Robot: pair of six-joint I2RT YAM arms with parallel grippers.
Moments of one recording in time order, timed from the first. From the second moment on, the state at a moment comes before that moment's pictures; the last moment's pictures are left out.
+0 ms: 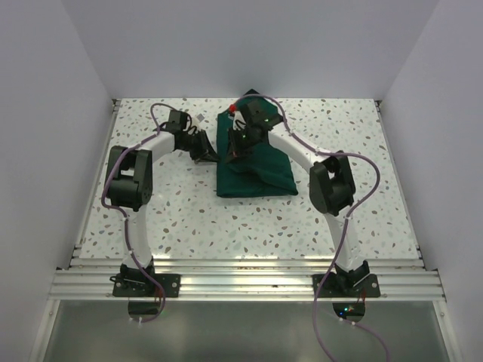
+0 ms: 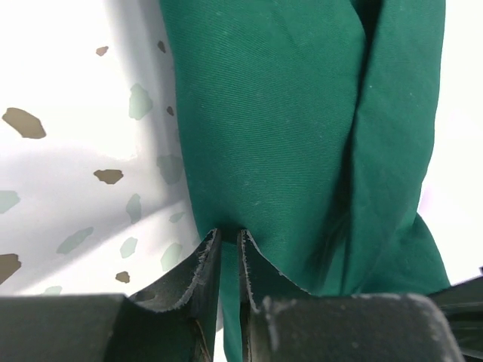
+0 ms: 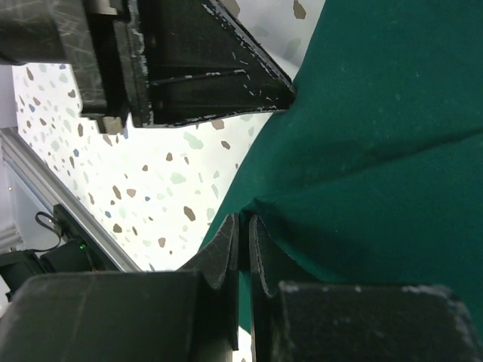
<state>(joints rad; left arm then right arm) -0.17 2.12 1.49 -0.37 0.66 -0.49 0.58 2.23 2.00 -0.72 -0.45 0.39</state>
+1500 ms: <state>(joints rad) -0.33 2.09 1.56 -0.21 0.88 -0.65 0.34 1.93 1.27 -0.39 -0.83 0.54</state>
